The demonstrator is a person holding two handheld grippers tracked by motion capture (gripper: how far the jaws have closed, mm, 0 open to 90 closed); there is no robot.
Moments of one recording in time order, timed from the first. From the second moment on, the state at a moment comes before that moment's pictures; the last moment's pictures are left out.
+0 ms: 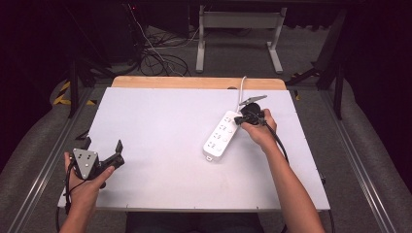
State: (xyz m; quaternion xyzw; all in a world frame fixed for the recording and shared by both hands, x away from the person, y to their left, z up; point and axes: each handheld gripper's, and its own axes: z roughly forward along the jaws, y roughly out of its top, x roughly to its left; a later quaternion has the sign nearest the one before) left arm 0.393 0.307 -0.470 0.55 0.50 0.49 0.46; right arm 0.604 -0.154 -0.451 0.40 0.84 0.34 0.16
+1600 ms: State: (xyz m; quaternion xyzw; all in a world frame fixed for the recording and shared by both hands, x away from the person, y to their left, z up) left arm 0.395 0.301 -0.471 0.56 0.50 0.48 0.46; right arm 0.613 -0.132 -0.443 0.41 0.86 0.27 0.17
